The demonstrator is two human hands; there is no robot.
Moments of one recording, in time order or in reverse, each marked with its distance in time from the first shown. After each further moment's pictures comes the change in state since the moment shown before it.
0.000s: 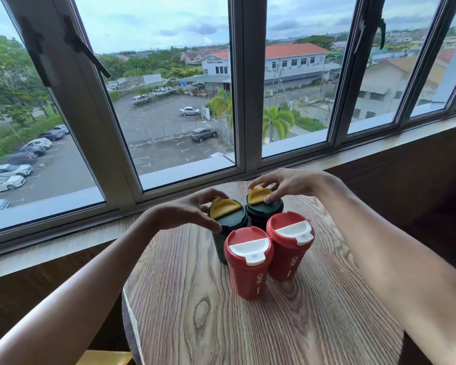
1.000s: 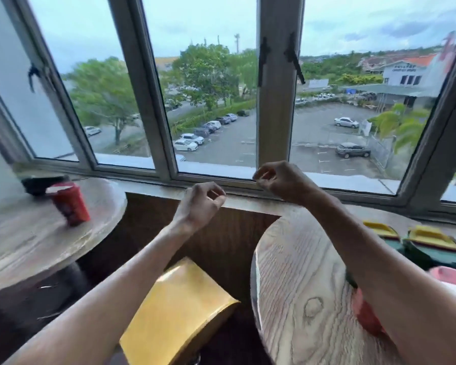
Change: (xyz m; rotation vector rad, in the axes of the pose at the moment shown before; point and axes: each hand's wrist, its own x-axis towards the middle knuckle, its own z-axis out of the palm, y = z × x) left_hand -0.255 -0.021 0.023 0.486 1.391 -0.308; right_hand 0.045 -0.226 0.184 -0.190 0.157 -0.763
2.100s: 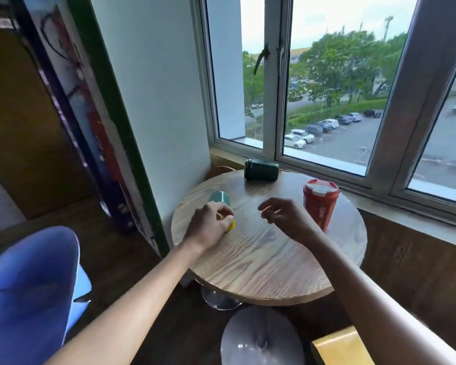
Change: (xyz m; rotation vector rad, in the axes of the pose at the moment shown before) left_hand -0.115 -0.459 -0.428 0.216 0.240 -0.464; right_hand 0.182 -0.403 0.523 0.363 -0.326 -0.224
